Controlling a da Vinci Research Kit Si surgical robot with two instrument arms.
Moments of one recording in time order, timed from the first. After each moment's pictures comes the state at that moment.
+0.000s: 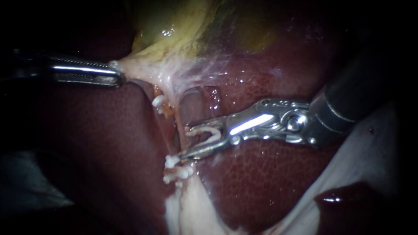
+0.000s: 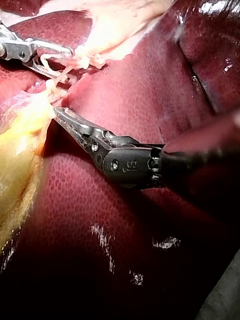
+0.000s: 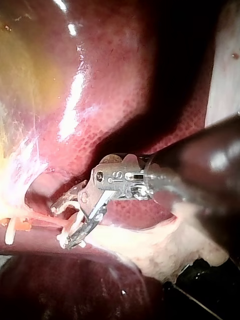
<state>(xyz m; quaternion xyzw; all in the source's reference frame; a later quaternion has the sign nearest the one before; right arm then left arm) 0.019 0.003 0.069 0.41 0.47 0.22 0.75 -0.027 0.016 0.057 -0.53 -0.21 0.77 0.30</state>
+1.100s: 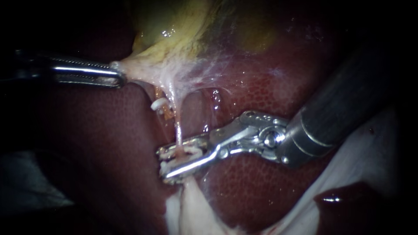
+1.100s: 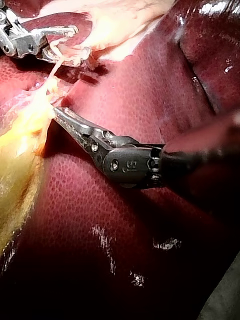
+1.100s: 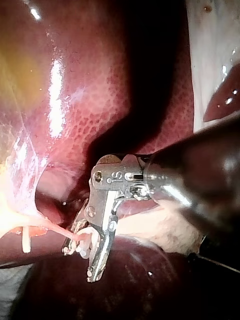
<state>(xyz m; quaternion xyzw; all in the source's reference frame) 0.022 0.003 0.067 0.52 0.56 0.21 0.60 -0.027 0.016 0.057 -0.53 -0.21 0.77 0.30</state>
